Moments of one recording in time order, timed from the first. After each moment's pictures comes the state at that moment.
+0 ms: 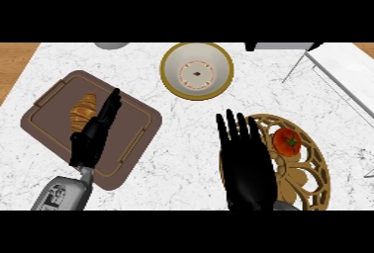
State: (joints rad) left arm -0.18 0.24 -0.21 -1.43 0.05 0.16 0.01; right arm -0.37 -0.24 0.75 -1.85 0.99 0.39 1.04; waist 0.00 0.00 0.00
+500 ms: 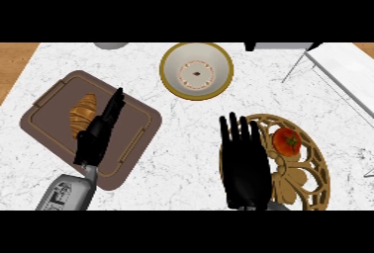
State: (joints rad) left arm -0.20 0.21 -0.20 -1.41 0.01 0.14 0.01; right arm -0.30 -0.16 0.71 -1.80 1.13 0.41 1.00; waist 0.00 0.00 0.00
